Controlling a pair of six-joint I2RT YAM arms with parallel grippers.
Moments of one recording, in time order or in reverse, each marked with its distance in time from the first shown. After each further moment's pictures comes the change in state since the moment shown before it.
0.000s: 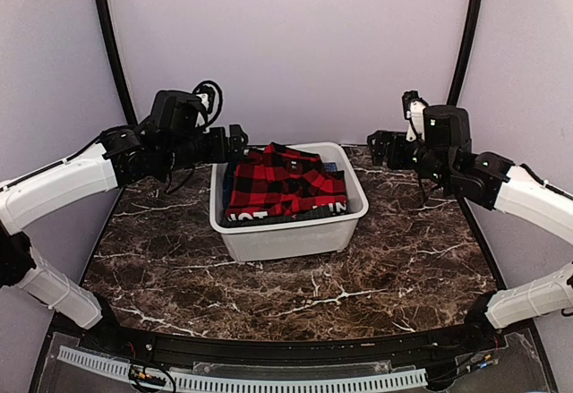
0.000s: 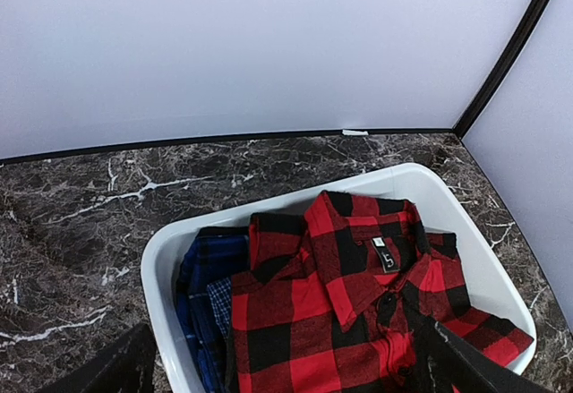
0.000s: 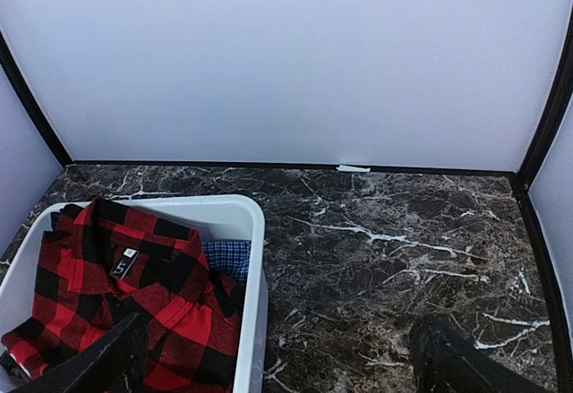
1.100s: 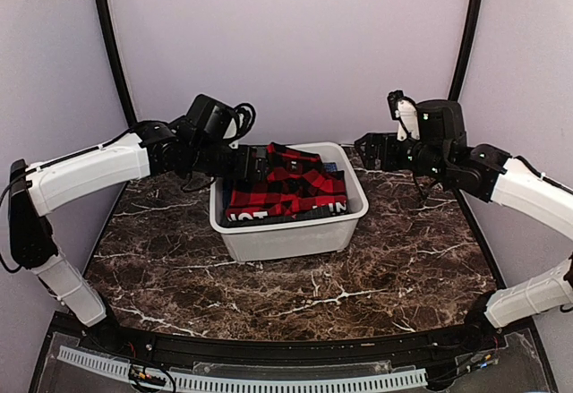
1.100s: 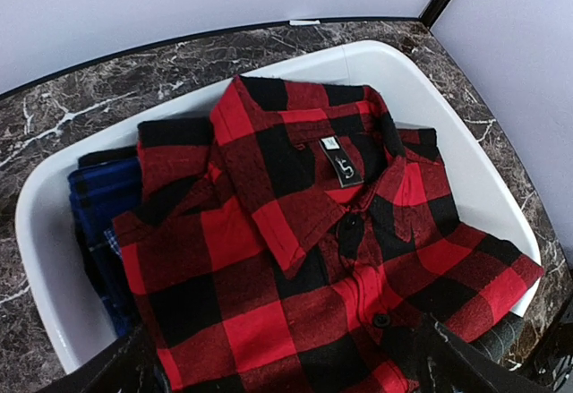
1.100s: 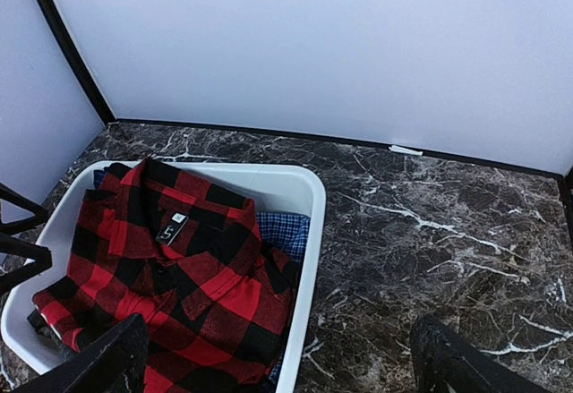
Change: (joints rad) left arm -0.010 0.187 0.136 -0.169 0.233 0.003; right arm 0.006 0.047 0.069 -0.075 -0.150 -0.006
